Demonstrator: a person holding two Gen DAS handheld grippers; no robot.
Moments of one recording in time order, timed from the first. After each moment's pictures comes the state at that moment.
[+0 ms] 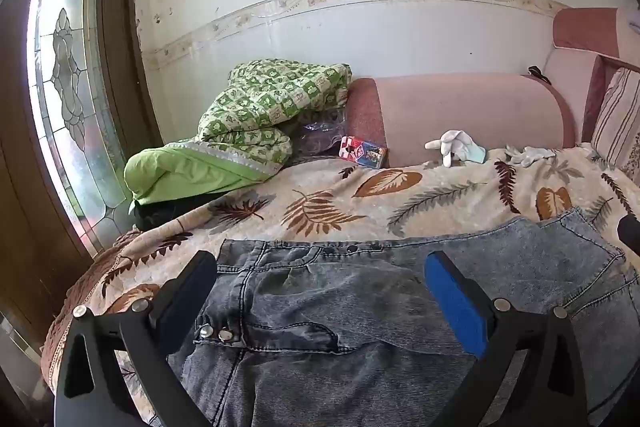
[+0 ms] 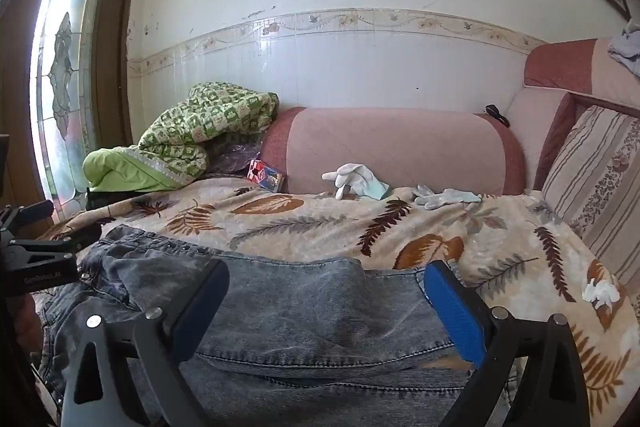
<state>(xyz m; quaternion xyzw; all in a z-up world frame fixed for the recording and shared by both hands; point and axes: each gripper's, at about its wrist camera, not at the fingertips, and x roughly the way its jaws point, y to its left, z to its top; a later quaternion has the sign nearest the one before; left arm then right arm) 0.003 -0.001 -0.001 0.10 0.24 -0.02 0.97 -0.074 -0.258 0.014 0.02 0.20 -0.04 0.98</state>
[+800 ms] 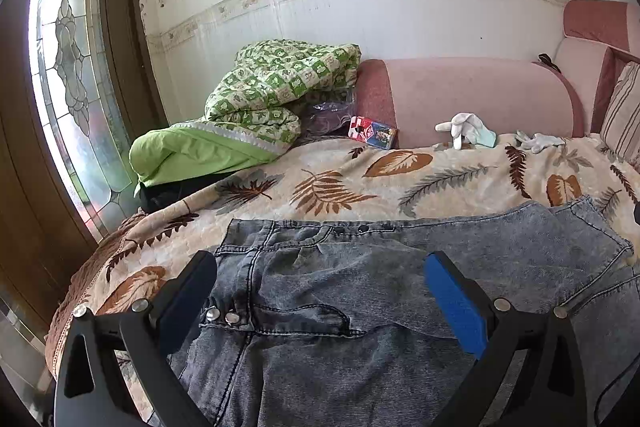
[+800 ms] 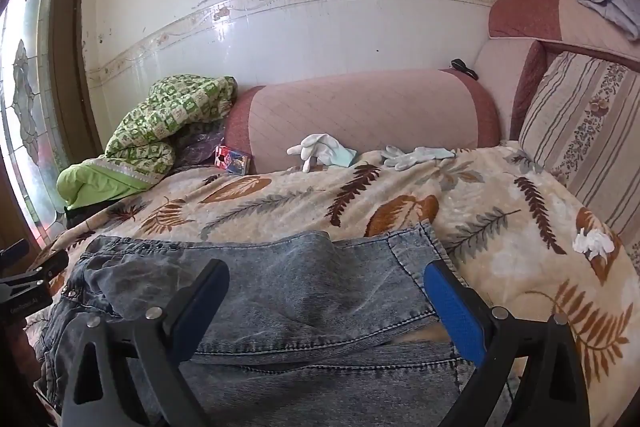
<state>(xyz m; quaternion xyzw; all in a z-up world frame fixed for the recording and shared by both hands) 0.004 0.008 -0.011 0.10 0.25 0.00 0.96 -0.066 -0.294 0.002 0.08 0.24 -0.09 0.96</state>
